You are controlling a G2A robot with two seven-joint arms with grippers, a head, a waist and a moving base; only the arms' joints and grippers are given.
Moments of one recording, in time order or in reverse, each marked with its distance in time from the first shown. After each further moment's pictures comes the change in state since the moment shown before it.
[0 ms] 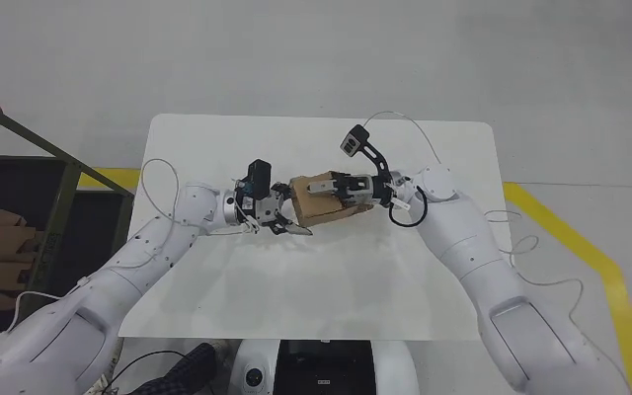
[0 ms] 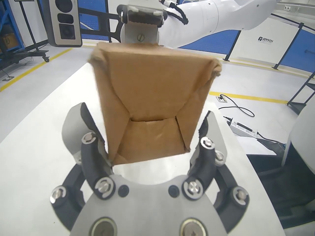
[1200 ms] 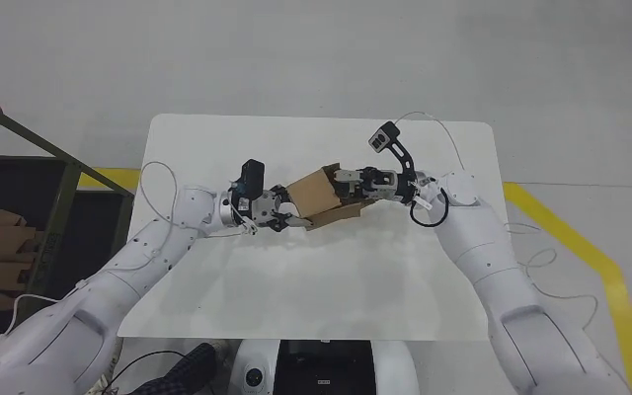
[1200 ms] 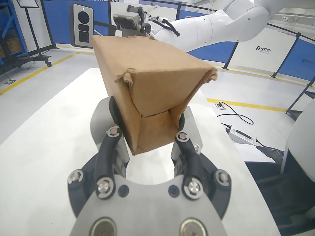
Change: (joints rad) left arm 0.017 0.012 -0.004 -0.005 -0.003 0.000 0.066; right arm -0.064 0.054 0.141 -0.026 -0.016 -0.012 0.000
